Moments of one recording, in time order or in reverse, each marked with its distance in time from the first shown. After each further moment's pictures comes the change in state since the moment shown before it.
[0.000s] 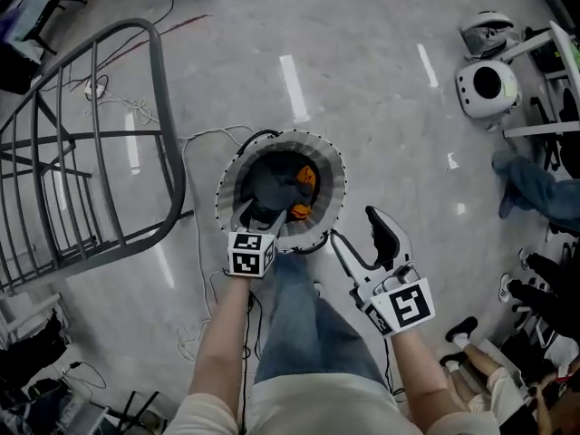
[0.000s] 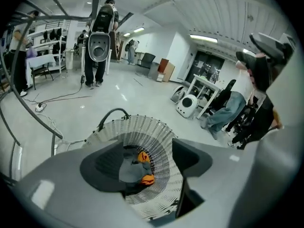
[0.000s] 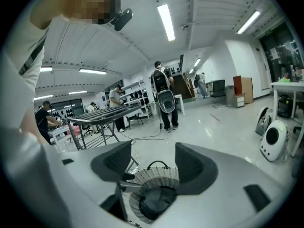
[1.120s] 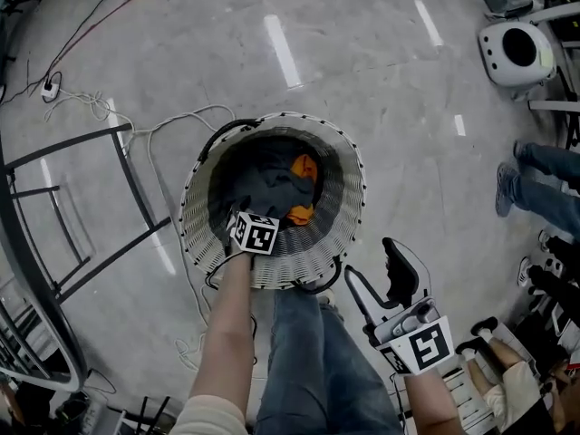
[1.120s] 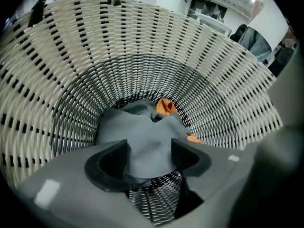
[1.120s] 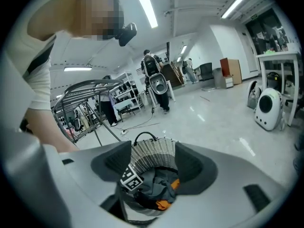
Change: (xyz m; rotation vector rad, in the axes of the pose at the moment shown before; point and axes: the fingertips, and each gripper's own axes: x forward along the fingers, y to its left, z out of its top) left arm 0.218 0.098 -0.212 0.208 0.510 0.065; right arm 0.050 -0.065 -0.174 0.147 0.101 -0.074
